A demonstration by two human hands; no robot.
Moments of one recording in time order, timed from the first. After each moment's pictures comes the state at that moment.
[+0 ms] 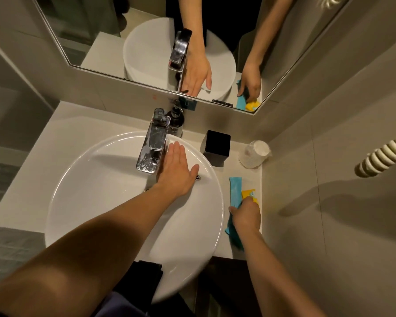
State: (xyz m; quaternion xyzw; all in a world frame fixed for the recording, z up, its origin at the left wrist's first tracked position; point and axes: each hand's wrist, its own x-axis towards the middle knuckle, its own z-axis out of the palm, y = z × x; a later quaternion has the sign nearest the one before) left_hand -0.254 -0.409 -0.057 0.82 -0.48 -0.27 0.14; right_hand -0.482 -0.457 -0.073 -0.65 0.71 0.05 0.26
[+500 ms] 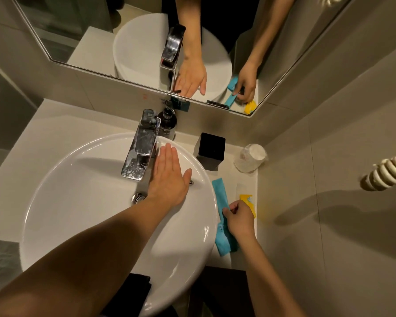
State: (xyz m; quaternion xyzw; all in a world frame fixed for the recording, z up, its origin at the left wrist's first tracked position) left_hand -0.265 -0.412 -0.079 0.85 -0.47 -0.18 0.12; right_hand -0.485 -0.463 -0.075 -0.61 0.69 -0.07 0.39
